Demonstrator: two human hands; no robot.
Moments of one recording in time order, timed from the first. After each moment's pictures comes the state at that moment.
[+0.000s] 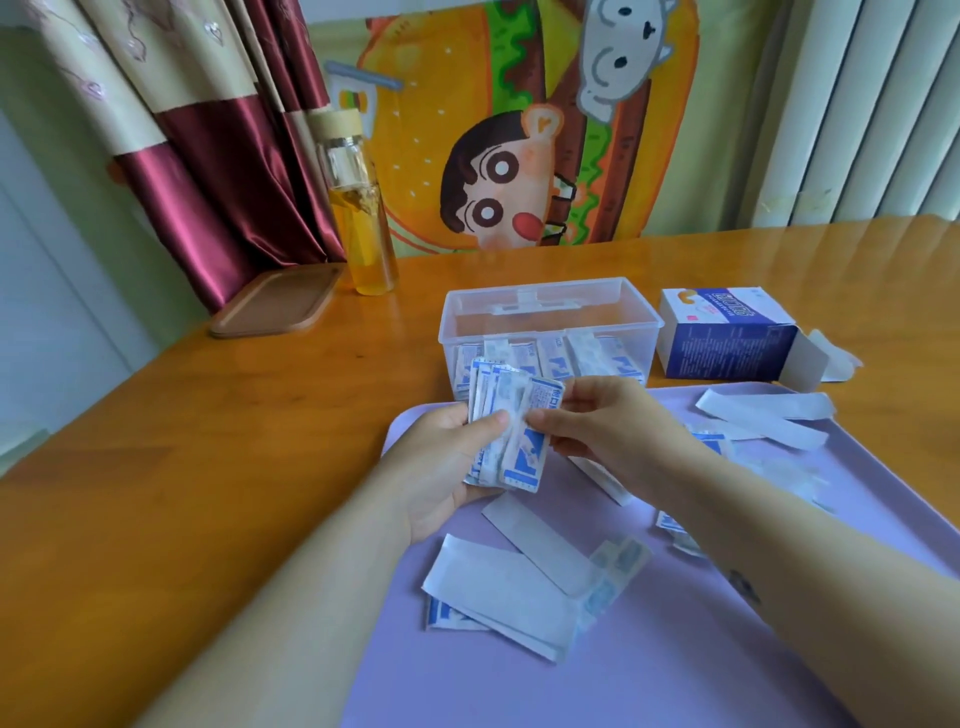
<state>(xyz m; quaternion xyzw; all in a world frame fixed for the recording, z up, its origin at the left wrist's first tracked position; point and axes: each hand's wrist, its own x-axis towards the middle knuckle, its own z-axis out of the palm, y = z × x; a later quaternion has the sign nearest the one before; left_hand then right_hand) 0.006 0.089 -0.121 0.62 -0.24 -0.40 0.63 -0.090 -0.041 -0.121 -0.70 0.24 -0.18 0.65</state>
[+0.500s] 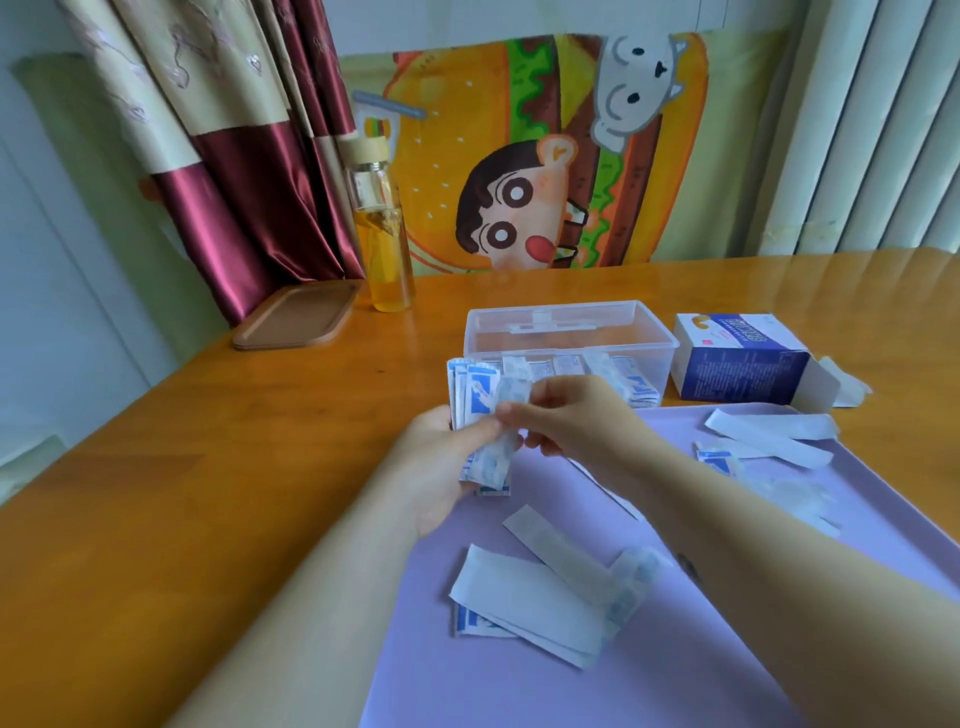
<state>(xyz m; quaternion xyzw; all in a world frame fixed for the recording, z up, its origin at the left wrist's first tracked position) 0.017 0.101 -0.111 0.62 -0.22 -0.33 0.67 -0.065 -0.016 -0.101 -0.76 0.22 -0.20 0.58</state>
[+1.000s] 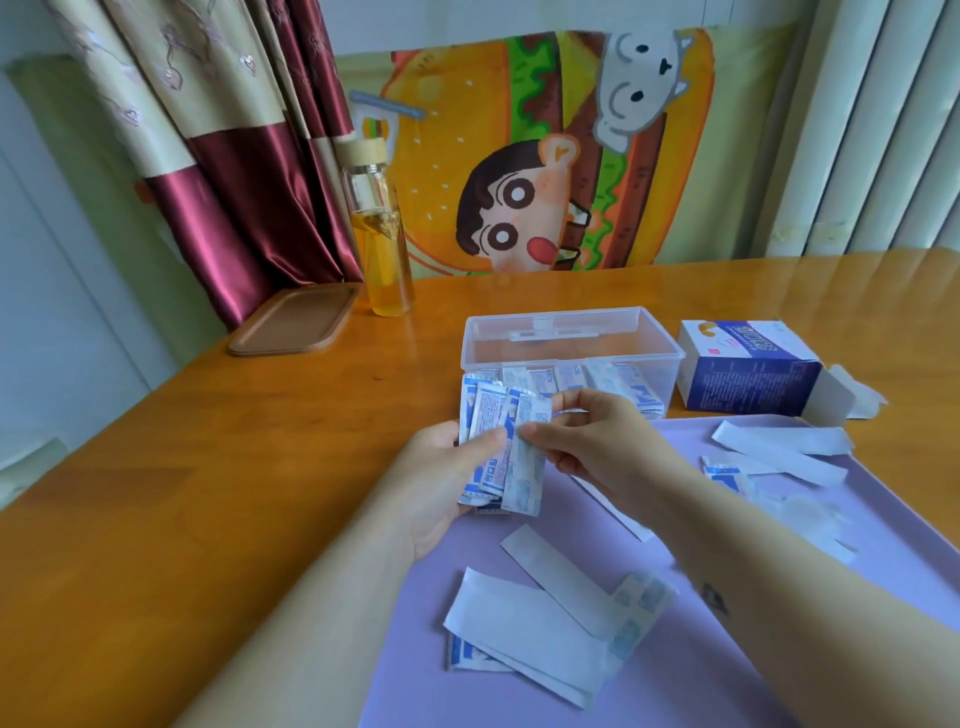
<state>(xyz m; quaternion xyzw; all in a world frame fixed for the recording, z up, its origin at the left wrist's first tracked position) 0.019 0.097 -0.112 0.64 -0.22 -0.34 0.65 -0.068 -0.030 -0.109 -0.64 0.24 -0.20 0.70</state>
